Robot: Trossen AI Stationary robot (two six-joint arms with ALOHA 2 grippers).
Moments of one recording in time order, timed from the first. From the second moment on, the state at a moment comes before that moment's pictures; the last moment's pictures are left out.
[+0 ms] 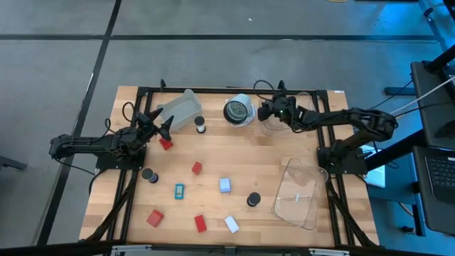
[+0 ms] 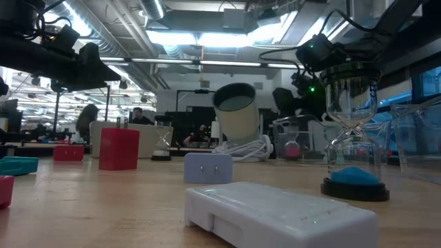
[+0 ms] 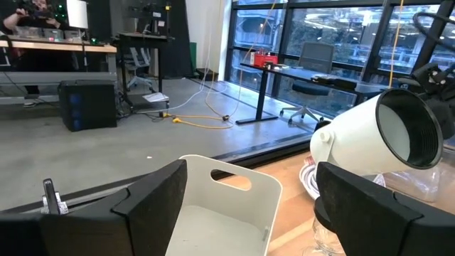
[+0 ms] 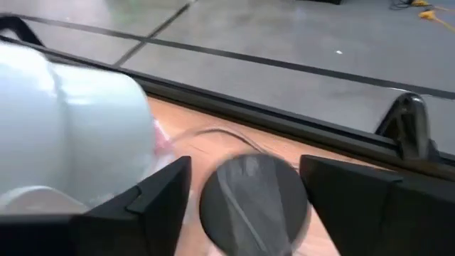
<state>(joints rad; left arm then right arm) 0.06 0.10 0.01 0.05 -0.90 -0.17 -0.46 1.46 0.58 0.31 0.49 0.43</state>
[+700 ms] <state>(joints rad) 0.06 0.10 0.01 0.05 -0.90 -0.15 -0.09 1.18 0.58 0.25 0.17 0.45</state>
